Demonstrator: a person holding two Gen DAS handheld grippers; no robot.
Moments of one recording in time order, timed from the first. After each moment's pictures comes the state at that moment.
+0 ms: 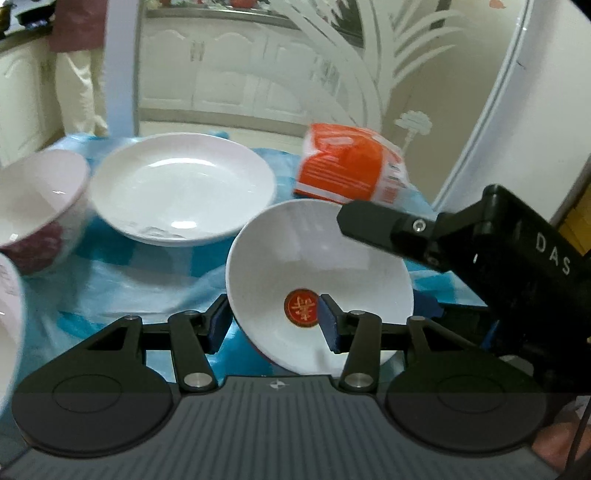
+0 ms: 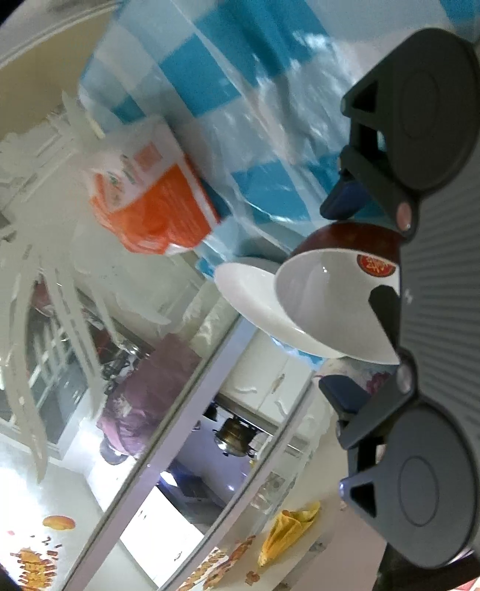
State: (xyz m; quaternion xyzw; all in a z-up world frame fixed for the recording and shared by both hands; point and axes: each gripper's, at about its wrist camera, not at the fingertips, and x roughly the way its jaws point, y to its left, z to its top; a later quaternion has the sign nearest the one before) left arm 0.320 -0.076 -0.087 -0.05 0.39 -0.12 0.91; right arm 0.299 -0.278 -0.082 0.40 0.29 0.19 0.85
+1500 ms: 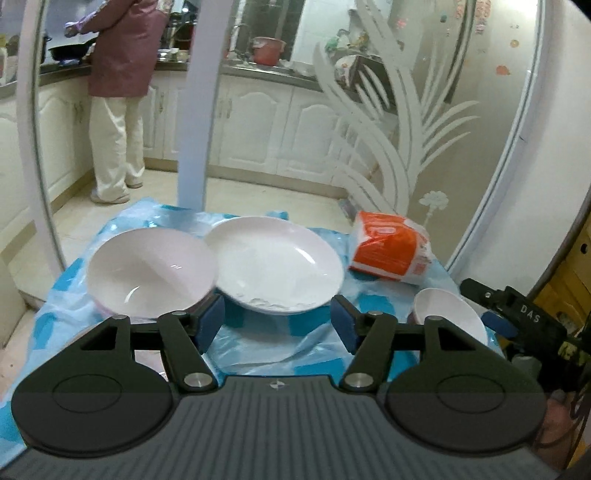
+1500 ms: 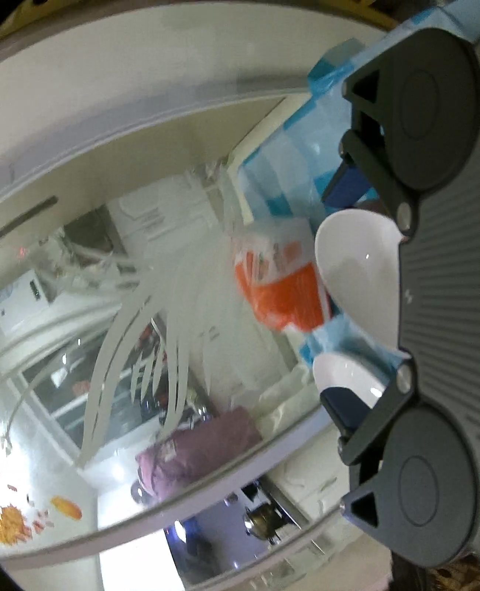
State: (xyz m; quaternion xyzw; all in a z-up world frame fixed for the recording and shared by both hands) left arm 0.288 0.019 -0.022 -0.06 0.31 -0.09 0.94; right arm 0.276 -0.296 -0.060 0.26 0.20 0.01 0.94
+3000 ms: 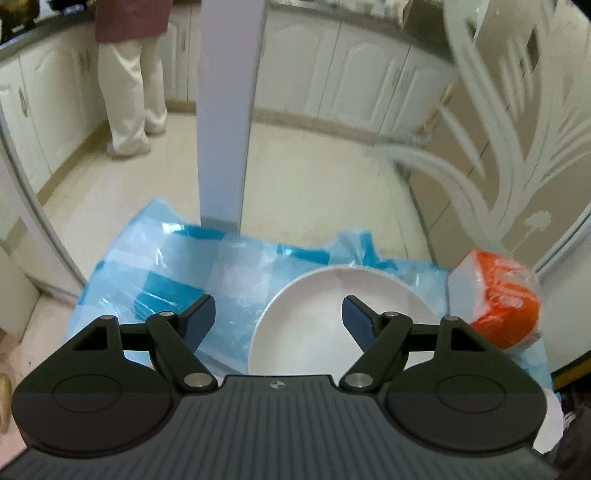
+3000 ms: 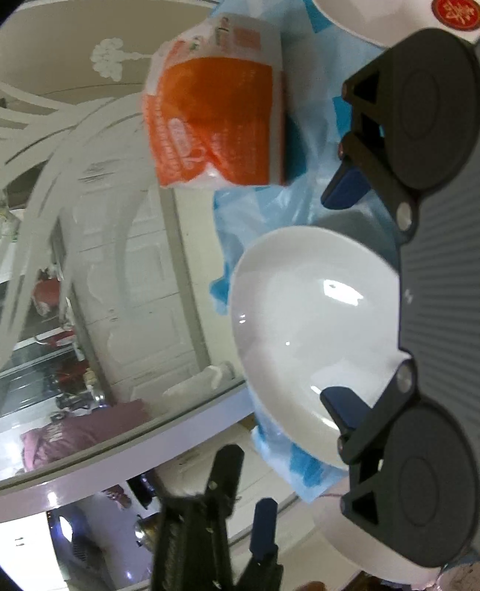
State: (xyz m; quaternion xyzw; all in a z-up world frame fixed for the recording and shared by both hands) left arm 0.496 0.042 -0.044 -0.05 0.44 -0.04 0.90; right arm 0.411 -0.149 -0.092 0.16 0.33 0.07 0.93
